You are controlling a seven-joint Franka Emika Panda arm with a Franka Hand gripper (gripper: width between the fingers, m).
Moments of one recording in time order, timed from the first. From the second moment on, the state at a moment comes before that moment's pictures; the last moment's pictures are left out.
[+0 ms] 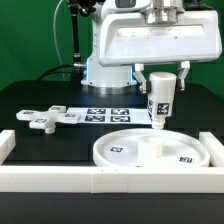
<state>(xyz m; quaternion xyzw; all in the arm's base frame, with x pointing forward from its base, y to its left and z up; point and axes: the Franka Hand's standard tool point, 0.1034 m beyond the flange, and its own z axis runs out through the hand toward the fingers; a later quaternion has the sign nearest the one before) 0.568 0.050 0.117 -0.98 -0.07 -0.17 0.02</state>
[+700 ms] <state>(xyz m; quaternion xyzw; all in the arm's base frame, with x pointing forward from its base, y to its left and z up) 0.565 0.041 0.099 -0.98 -0.08 -0.19 0.01</state>
